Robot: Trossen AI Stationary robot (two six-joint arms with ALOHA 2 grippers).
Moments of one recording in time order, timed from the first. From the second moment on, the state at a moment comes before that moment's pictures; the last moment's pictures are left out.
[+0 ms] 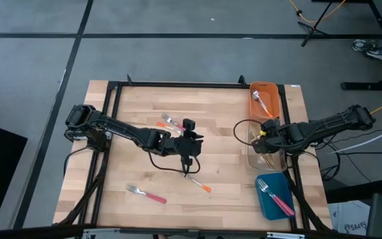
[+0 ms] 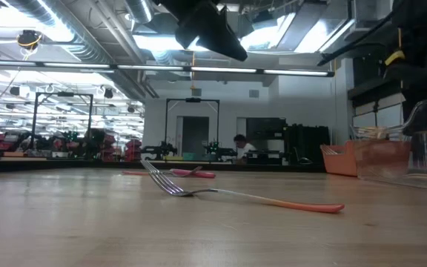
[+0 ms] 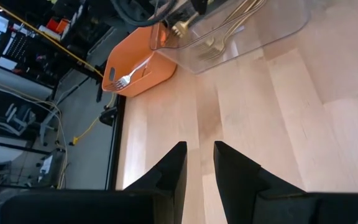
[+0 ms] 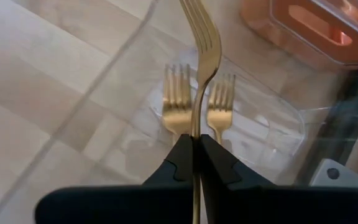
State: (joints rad) left arm -0.20 1.72 1.28 -0.20 -0.61 0.42; right arm 0.27 0.89 0.61 -1.15 0.40 1.29
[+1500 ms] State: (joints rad) left arm -0.19 1.72 1.28 -0.20 -0.61 0.37; right arm 0.27 1.15 0.60 -1.09 0.29 1.17
